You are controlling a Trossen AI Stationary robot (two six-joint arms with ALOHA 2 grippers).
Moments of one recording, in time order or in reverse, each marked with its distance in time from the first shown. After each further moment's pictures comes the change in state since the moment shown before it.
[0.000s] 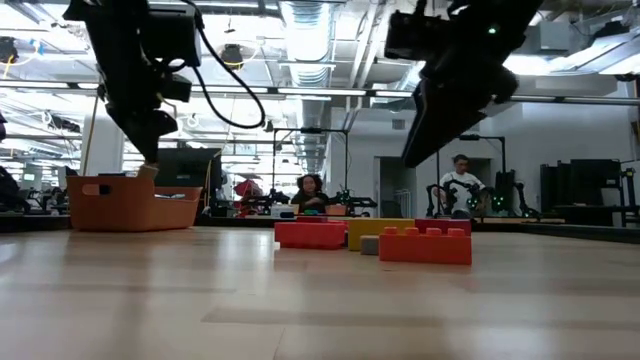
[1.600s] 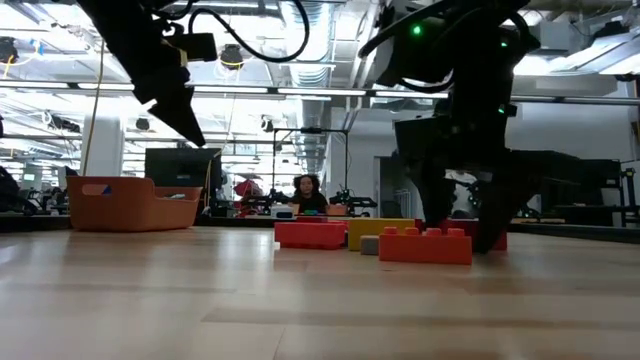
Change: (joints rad) left arm -0.284 0.005 0.006 0.377 0.146 0.260; right arm -0.114 0.196 0.001 -0.141 -0.258 -0.596
